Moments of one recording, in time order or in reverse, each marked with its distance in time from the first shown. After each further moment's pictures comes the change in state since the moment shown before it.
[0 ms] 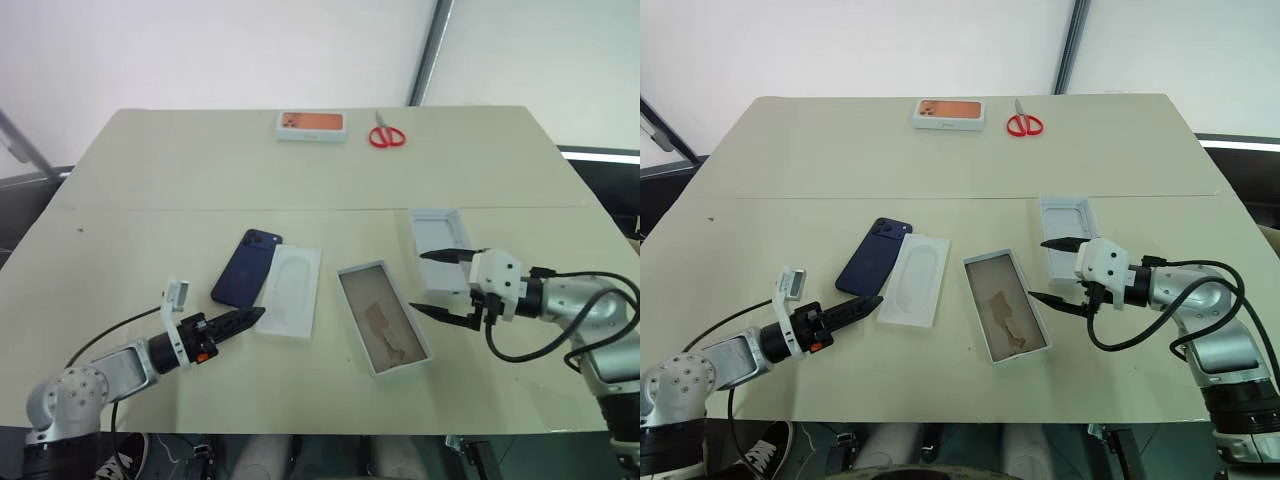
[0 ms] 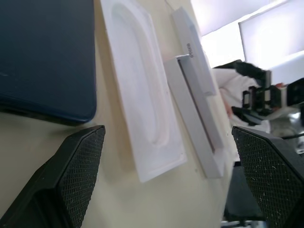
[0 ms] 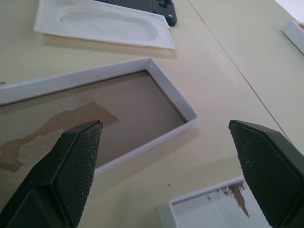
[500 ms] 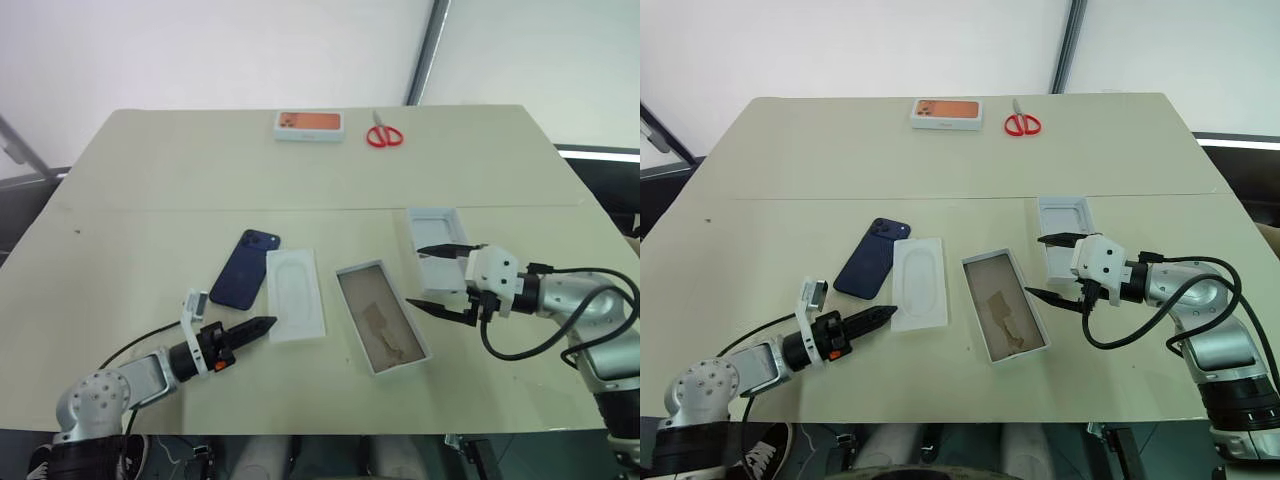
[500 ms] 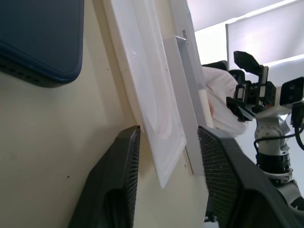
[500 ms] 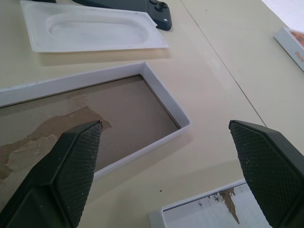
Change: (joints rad) left arm 0.005 -0.048 -0.048 0.045 -0.013 0.017 0.023; right arm -0.013 0.001 0.001 -0.010 -0.011 0.000 -0.023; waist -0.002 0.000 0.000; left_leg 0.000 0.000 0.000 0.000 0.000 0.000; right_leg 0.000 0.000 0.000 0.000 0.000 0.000
